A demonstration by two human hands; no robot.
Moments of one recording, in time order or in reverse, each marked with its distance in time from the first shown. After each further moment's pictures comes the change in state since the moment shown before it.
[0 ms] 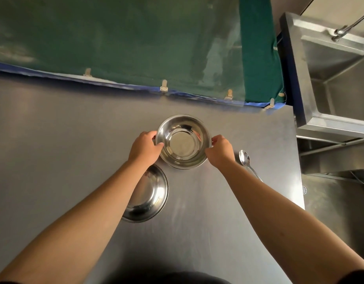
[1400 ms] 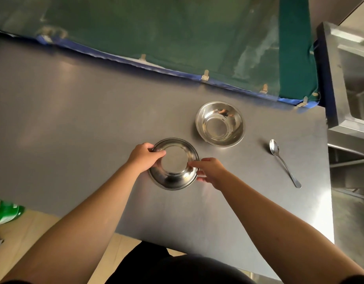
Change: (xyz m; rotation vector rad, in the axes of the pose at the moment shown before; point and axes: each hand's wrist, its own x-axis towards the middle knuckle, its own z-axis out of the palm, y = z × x) left_hand -0.110 -0.134 -0.050 -0.293 -0.094 -0.372; right_hand -0.132 -0.006 0.107 0.488 -0.492 0.261
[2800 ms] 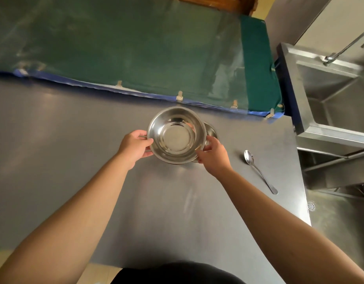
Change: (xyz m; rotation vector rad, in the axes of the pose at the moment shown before) left_hand -0.002 0.117 -0.005 -0.512 -0.022 0.125; right_hand -0.028 -0.063 -0.070 -0.253 0.373 -0.538
